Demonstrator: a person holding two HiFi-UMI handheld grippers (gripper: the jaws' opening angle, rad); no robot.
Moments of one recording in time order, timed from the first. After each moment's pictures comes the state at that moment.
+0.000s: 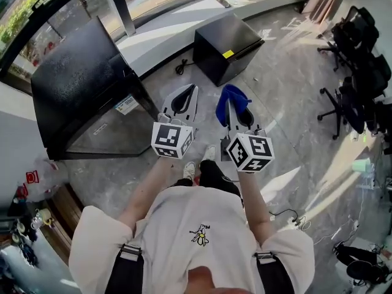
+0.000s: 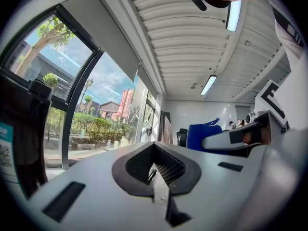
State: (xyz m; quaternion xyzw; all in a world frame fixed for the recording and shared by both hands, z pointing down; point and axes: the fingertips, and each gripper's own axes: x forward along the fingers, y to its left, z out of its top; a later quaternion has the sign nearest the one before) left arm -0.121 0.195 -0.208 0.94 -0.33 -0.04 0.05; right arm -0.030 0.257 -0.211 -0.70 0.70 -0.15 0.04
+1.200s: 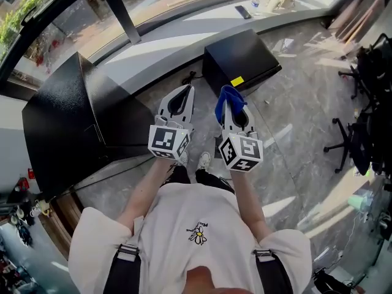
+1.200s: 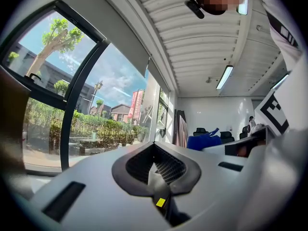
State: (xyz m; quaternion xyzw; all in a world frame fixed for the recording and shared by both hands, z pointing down) left arm -0.024 -0.030 -0.194 0.91 -0.40 -0.03 0.05; right arm 0.085 0.016 -0.174 -0.68 0.71 -0.17 0.03
